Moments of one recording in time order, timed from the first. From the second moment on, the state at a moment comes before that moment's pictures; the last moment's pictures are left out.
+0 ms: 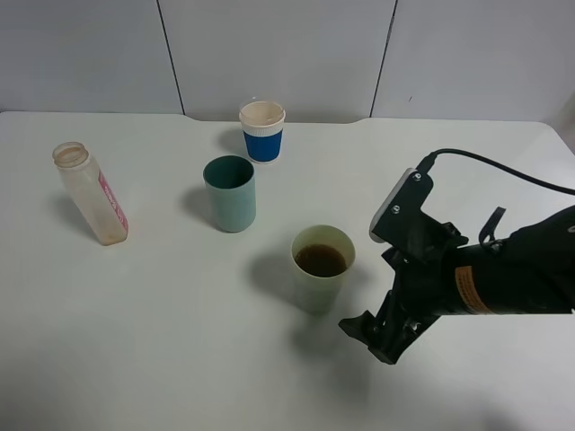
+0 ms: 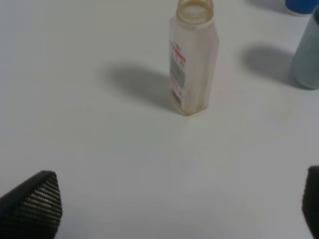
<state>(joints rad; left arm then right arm) -0.04 0.00 -0.51 -0.01 1.05 0.01 0.76 1.40 -0.35 -1.71 -0.06 1.62</state>
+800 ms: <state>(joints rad) -0.04 0.00 -0.51 -0.01 1.05 0.01 0.76 1.66 -0.45 -1.71 -0.04 1.59</state>
